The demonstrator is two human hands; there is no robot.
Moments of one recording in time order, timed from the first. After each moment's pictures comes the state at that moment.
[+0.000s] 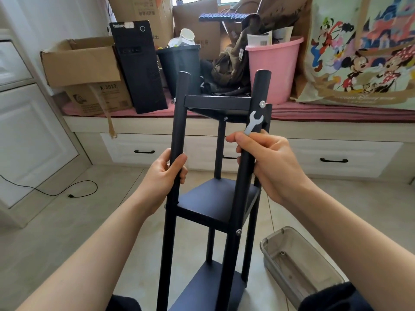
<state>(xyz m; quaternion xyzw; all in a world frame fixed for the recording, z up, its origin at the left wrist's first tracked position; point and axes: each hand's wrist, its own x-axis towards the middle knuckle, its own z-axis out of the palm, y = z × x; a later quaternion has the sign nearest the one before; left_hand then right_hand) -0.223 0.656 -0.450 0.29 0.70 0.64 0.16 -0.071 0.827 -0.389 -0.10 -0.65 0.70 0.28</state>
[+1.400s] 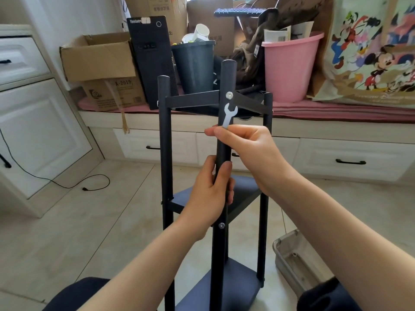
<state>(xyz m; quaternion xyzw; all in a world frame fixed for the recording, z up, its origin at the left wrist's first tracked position) -0.145 0.676 -0.441 0.29 0.67 0.66 0.16 -0.111 0.790 -0.381 -0.04 -0.72 0.65 0.24</state>
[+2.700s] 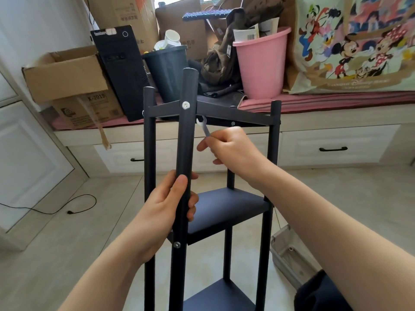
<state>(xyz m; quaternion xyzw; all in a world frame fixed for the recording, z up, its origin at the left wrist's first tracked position) -0.161 0.639 -0.431 0.29 0.66 0.64 0.25 -0.122 0.816 -0.383 -0.14 -0.82 0.51 0.21</state>
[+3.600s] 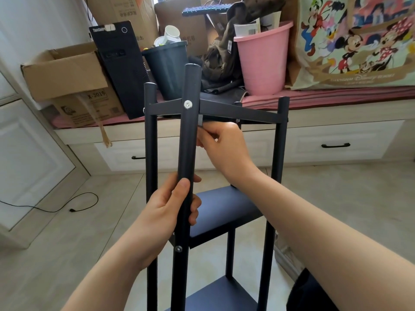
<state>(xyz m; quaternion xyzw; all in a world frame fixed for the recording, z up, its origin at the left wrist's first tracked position) -0.156 0.633 -0.431 0.31 0.68 0.62 0.25 -0.150 0.803 -0.401 -0.07 -0.76 0.53 0.37</state>
